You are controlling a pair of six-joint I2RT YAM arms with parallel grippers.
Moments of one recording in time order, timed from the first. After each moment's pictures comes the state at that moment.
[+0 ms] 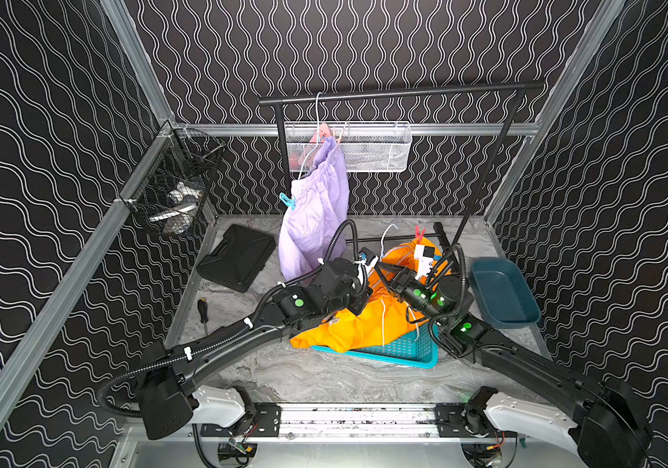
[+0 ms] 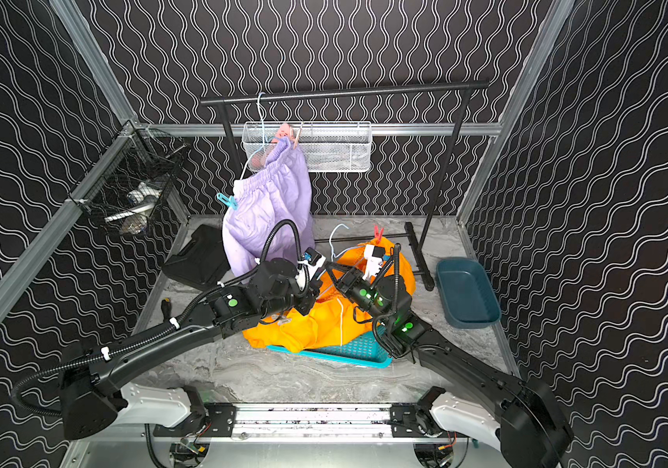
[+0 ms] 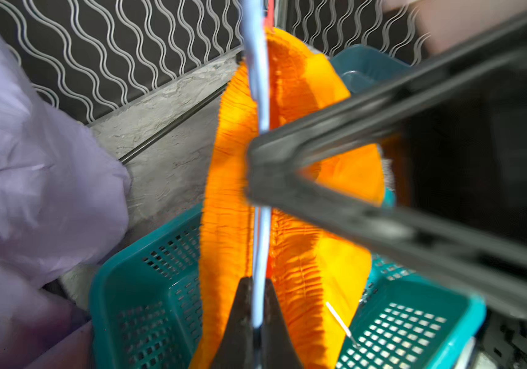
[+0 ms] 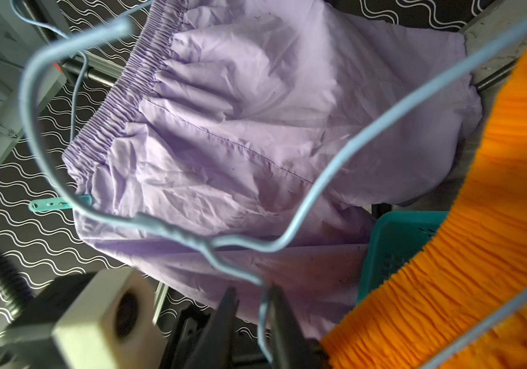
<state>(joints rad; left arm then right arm) -0.84 1.34 1.17 -0.39 -0.13 -0.12 0.68 1.07 0.64 0.46 -0.12 1.17</state>
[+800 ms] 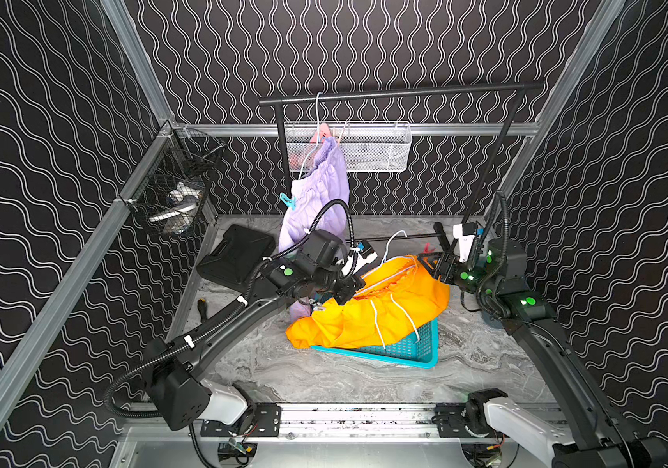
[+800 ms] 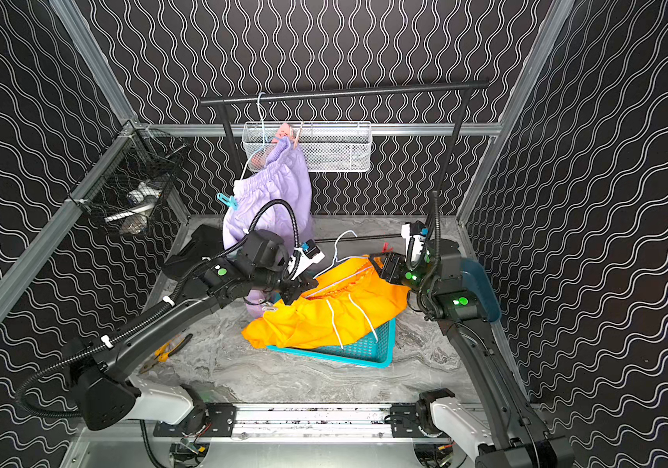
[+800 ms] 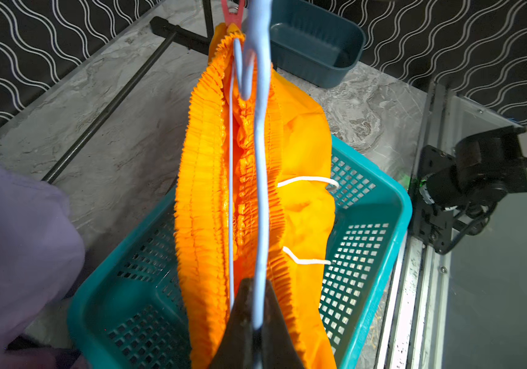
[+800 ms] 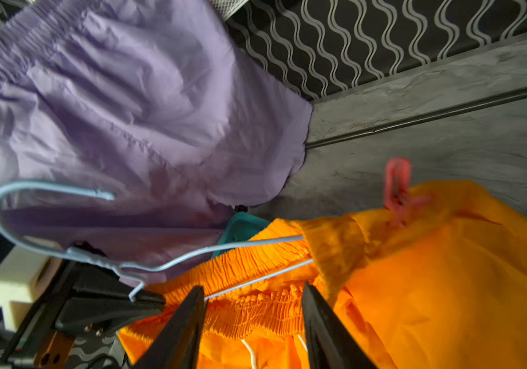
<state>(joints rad) -0.64 1.42 1.37 -0.68 0.37 0.18 0.19 1.02 1.01 -0.40 -0.52 0.49</state>
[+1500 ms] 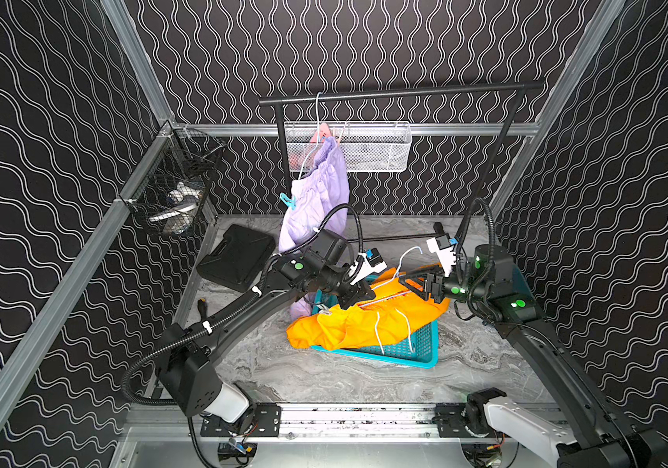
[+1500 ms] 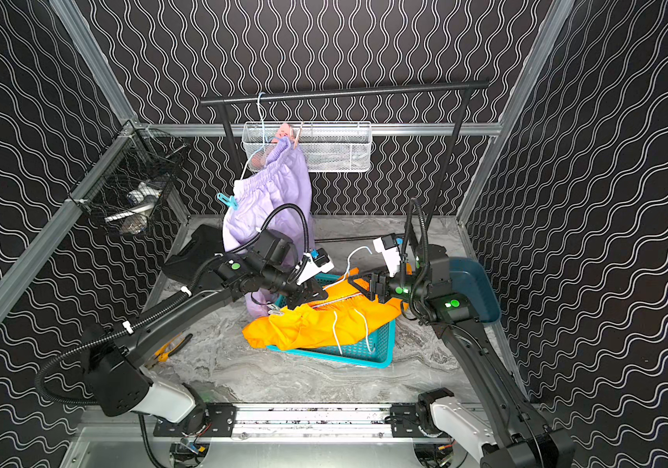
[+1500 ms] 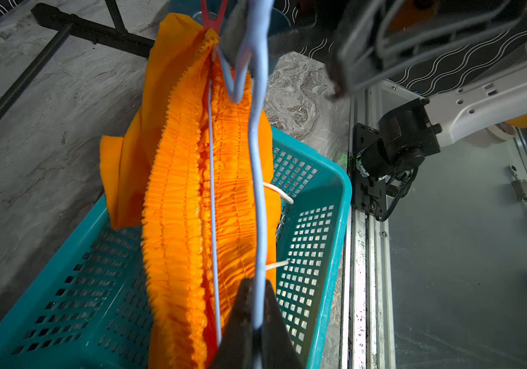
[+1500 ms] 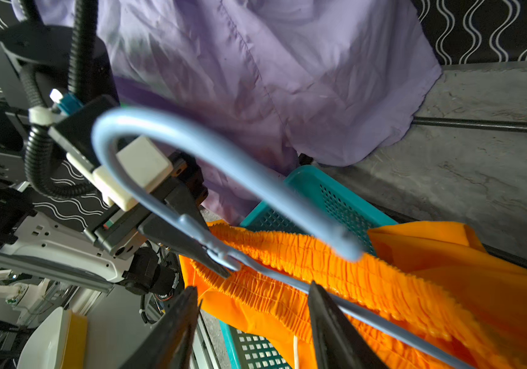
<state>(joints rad) -0.64 1.51 1.39 -0.70 0.61 0.26 0.28 1.01 0.94 -0.38 -0.79 0.27</state>
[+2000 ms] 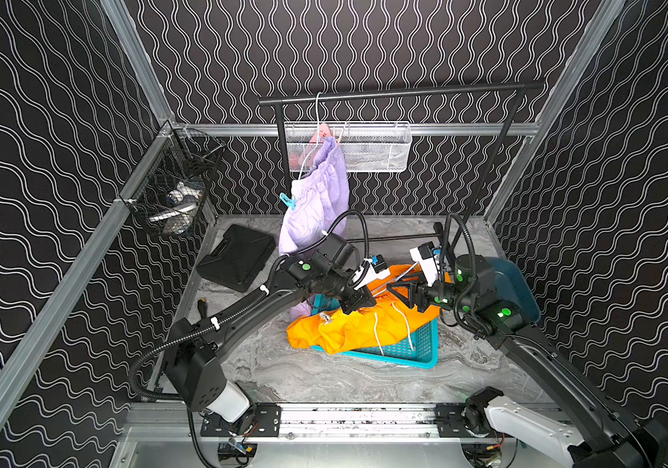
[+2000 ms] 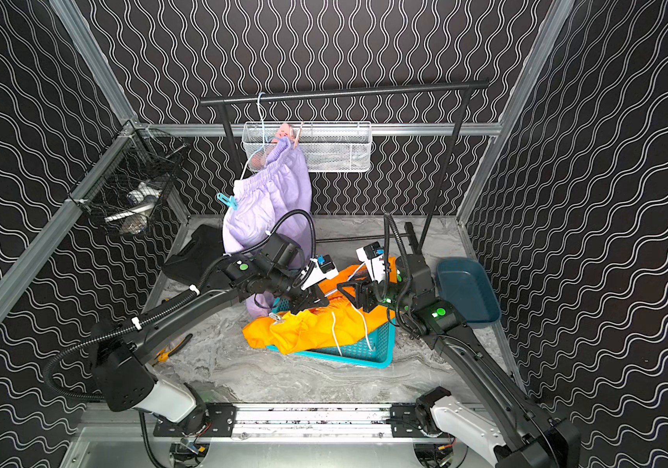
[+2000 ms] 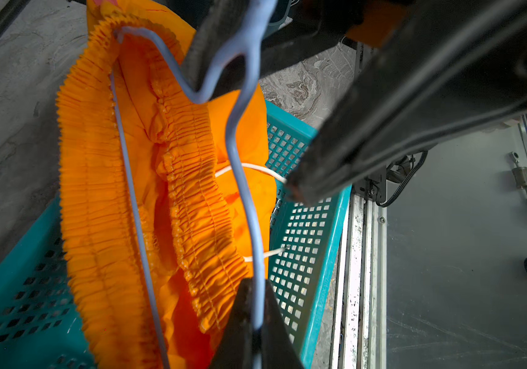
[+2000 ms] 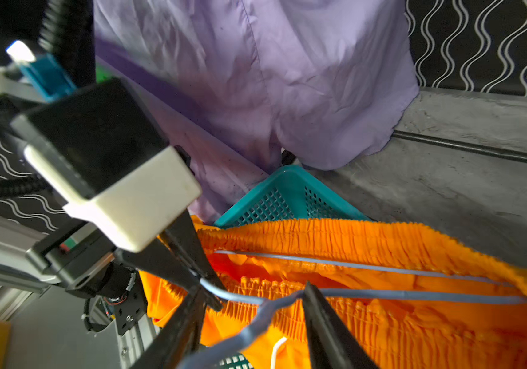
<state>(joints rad) -0.68 1.55 1.40 -0.75 0.57 0.26 0.48 0.98 0.88 -0.30 -0.48 0.21</state>
